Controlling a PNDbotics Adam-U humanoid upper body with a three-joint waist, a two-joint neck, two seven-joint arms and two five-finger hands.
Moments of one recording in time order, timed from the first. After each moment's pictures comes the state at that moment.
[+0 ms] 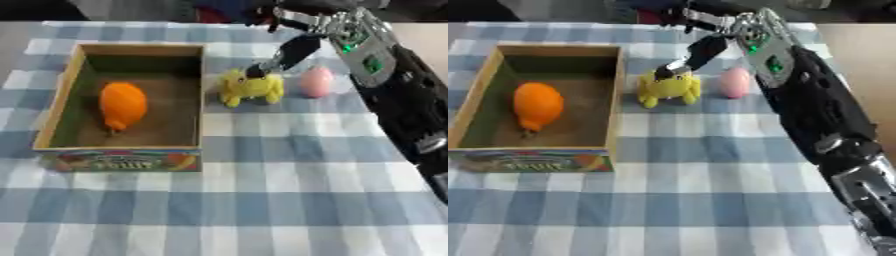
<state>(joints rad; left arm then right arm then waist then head) -0.25 0.39 0.02 -1.98 -0.07 -0.25 0.62 -1.05 -0.54 0.20 -1.08 0.61 -0.28 0.55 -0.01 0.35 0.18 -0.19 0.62</state>
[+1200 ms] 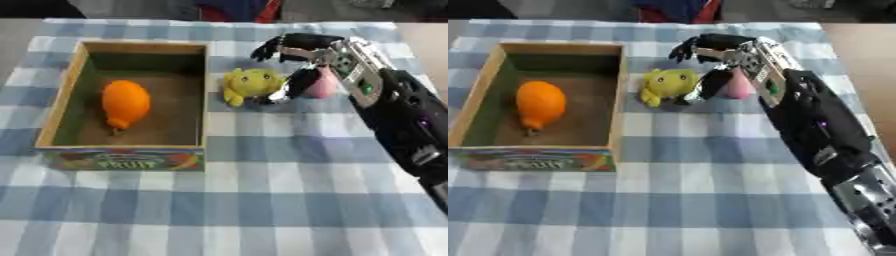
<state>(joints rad) -0.27 0.39 0.02 -1.98 -0.07 -0.25 0.62 -1.03 -0.53 0.23 -0.98 0.81 -0.37 0.49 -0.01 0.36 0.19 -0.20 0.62</state>
